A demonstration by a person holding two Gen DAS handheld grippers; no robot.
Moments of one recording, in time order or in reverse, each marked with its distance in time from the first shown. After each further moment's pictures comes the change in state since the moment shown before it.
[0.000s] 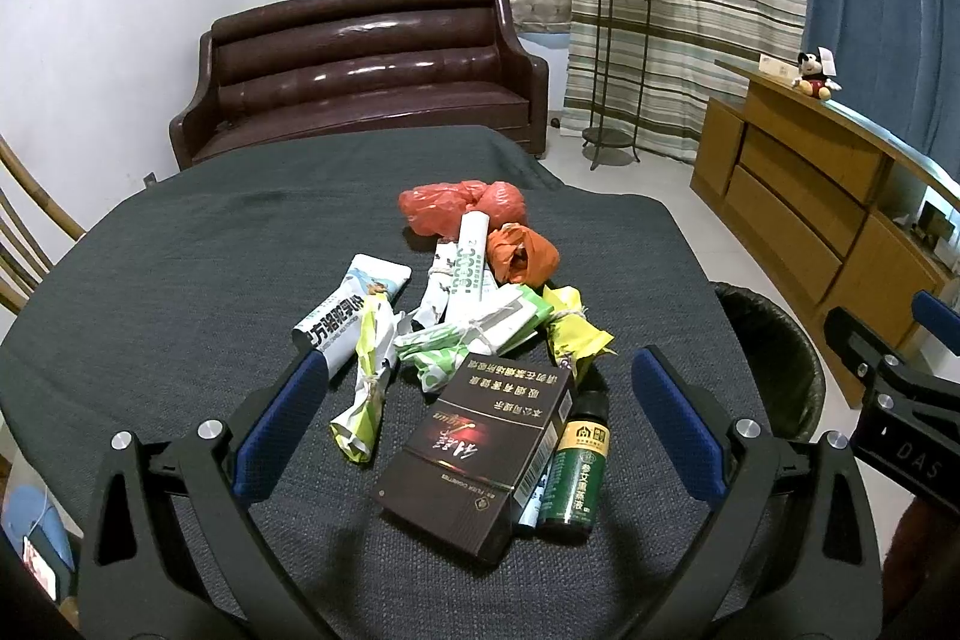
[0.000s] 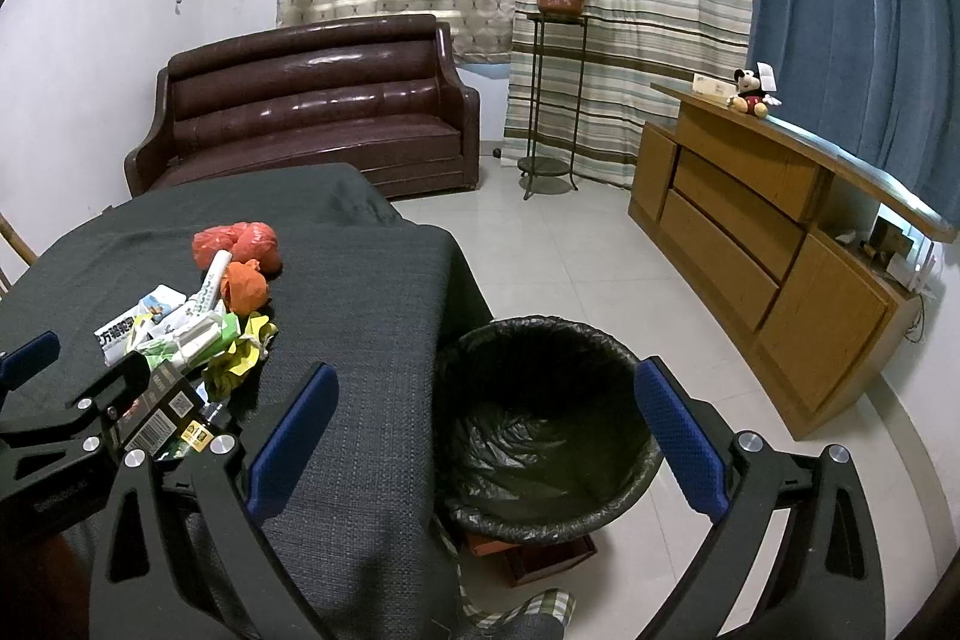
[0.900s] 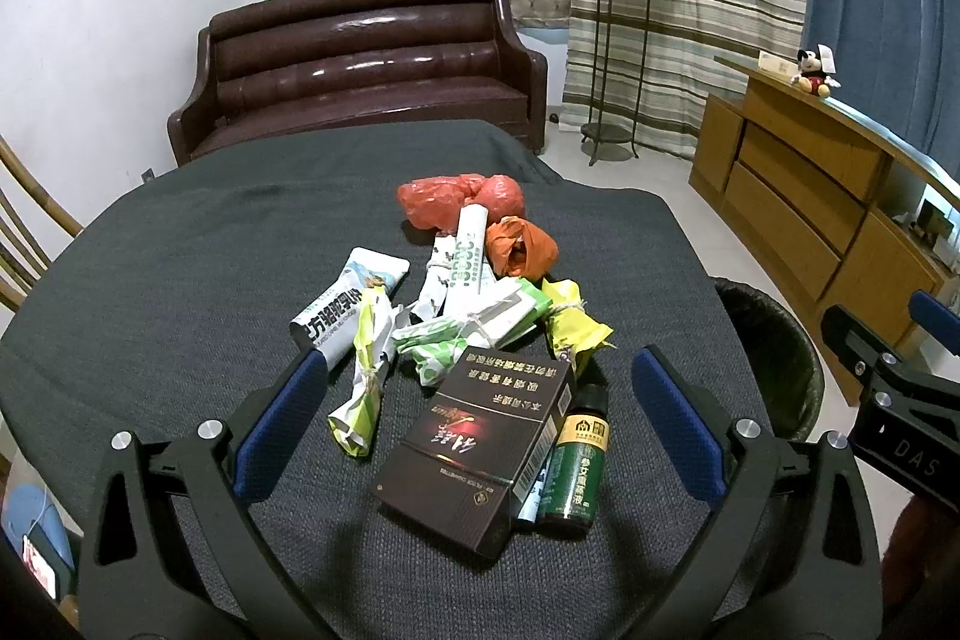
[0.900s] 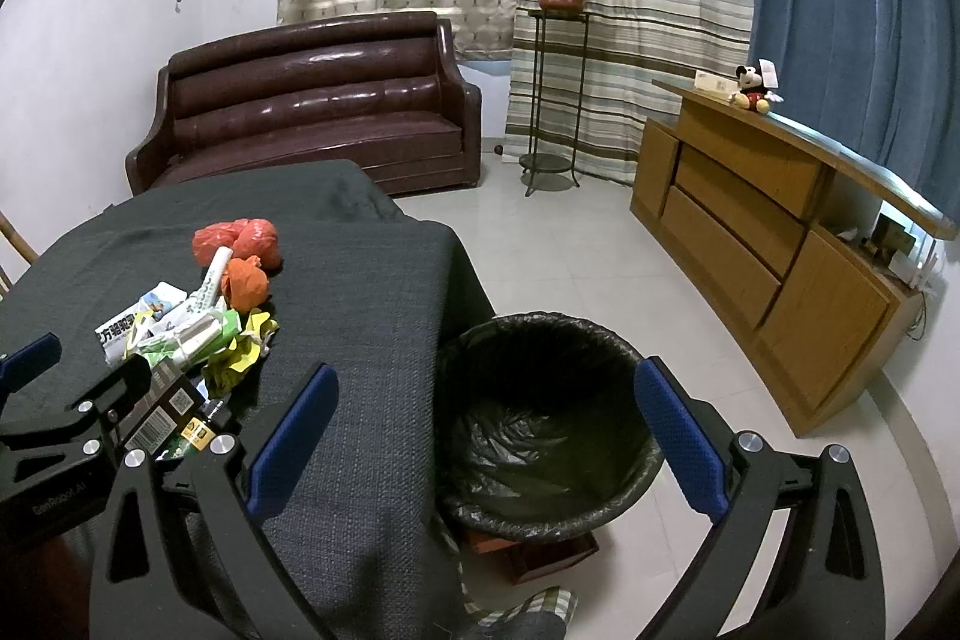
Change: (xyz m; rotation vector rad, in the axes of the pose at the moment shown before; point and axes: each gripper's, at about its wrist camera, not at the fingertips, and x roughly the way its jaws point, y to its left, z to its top) left arm -0.001 -0.002 0.000 0.002 0.003 0.004; right arm 0.000 0.000 0.000 0.005 0.005 0.003
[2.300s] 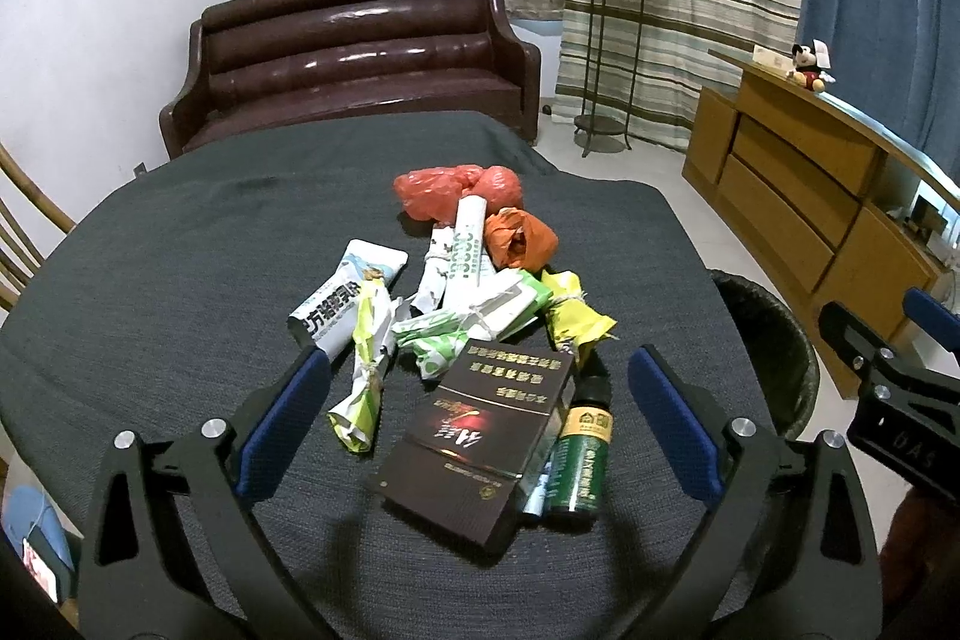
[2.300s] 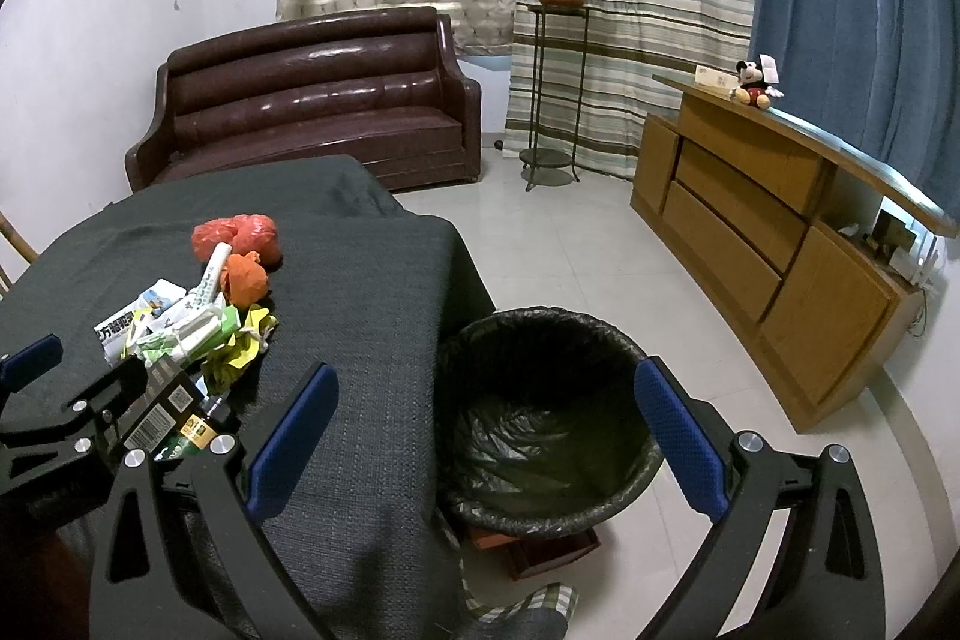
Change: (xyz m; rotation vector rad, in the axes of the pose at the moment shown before) left arm 0.008 0.003 -0.010 -0.003 0.019 -0.003; right arm 0.003 0.005 -0.009 0.006 0.009 0.003
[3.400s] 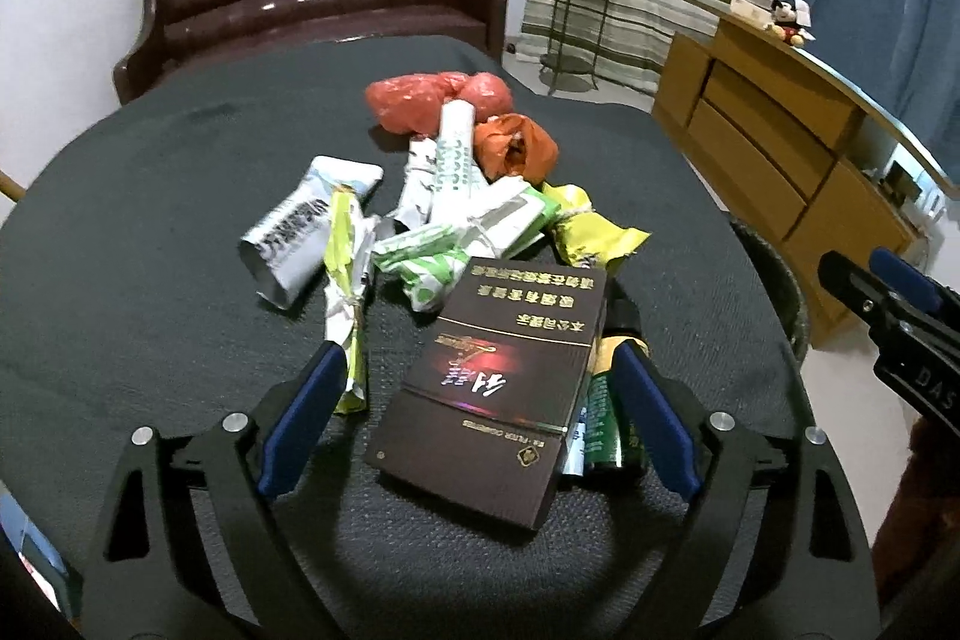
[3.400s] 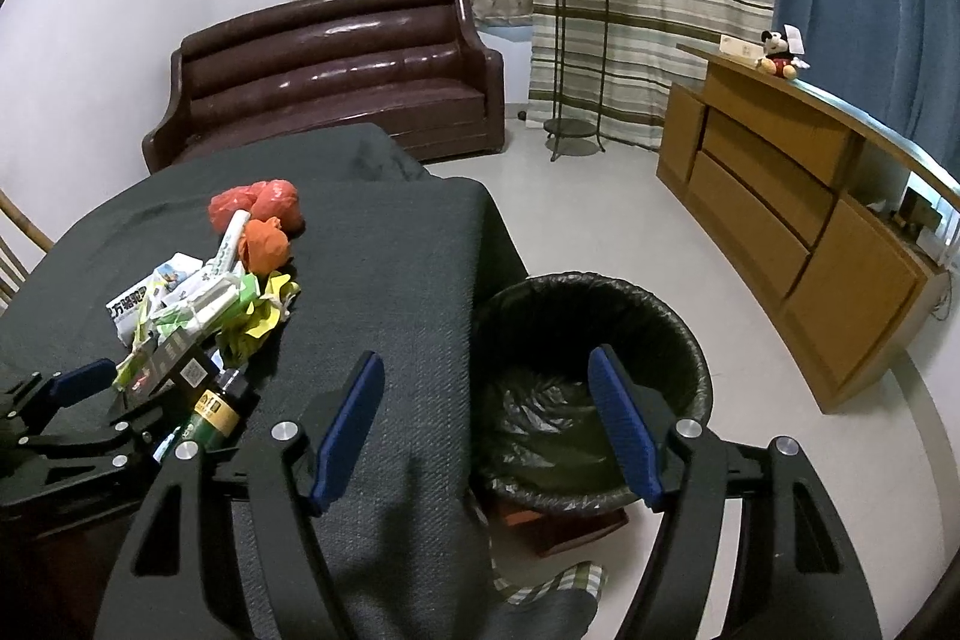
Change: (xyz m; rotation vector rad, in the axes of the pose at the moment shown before) left arm 0.017 0.012 -0.017 0.003 0.171 -0.126; right arm 0.012 0.001 0.000 0.007 0.082 0.066
